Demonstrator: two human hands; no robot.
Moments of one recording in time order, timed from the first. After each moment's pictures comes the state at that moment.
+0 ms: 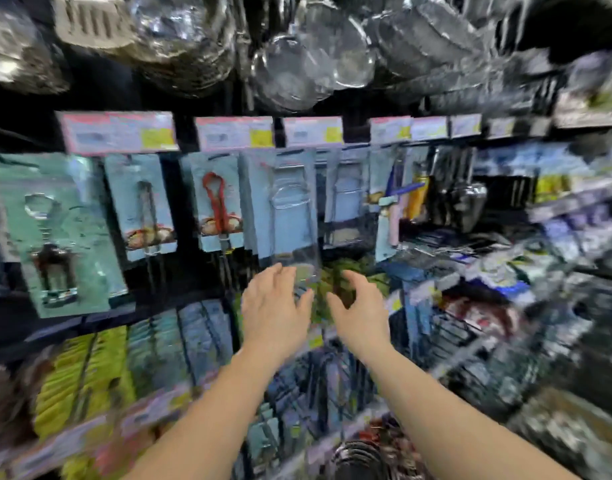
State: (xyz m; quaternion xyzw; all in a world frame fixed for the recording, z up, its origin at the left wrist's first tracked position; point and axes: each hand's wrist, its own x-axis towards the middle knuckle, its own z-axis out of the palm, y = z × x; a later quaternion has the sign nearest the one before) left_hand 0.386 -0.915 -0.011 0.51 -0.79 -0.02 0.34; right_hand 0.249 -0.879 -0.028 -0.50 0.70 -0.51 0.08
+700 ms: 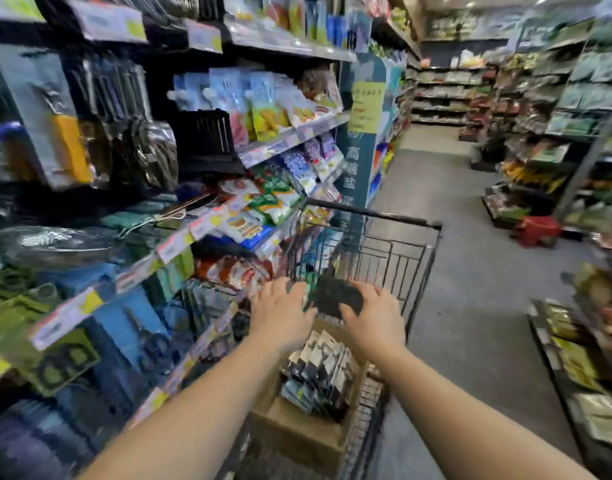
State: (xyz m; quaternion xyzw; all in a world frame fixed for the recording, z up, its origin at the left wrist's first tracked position) left_hand -0.160 -0.810 -0.129 0.23 -0.97 -0.09 0.07; right_hand -0.235 -0.665 -0.133 -0.19 0.93 -0.31 -0.03
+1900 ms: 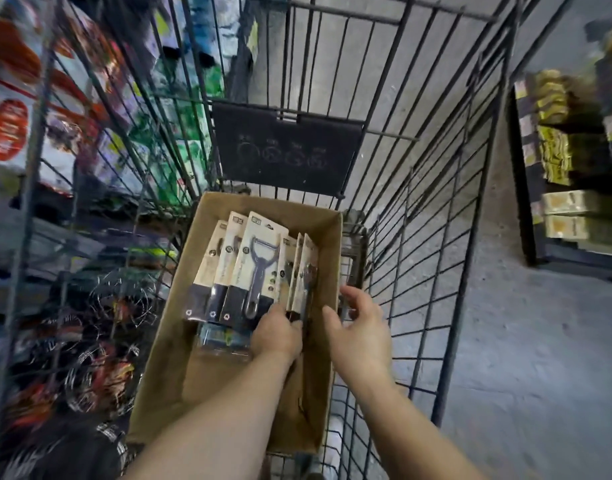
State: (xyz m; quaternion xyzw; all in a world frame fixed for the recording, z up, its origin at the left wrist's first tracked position) left_hand -0.364 -0.799 -0.557 0.38 -0.82 -0.33 -0.28; right_hand -0.382 -0.695 -0.453 0.14 0.90 -0.37 0.20
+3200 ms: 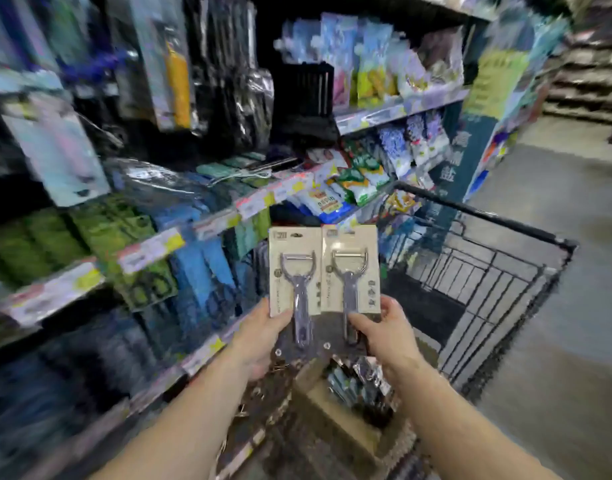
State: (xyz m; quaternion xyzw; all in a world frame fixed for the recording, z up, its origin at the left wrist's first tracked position) left_hand -0.081 -0.889 -0.224 0.37 -0.58 -0.70 0.20; right_hand -0.228 -0.740 -0.196 -0.19 0.74 -0.59 0.26
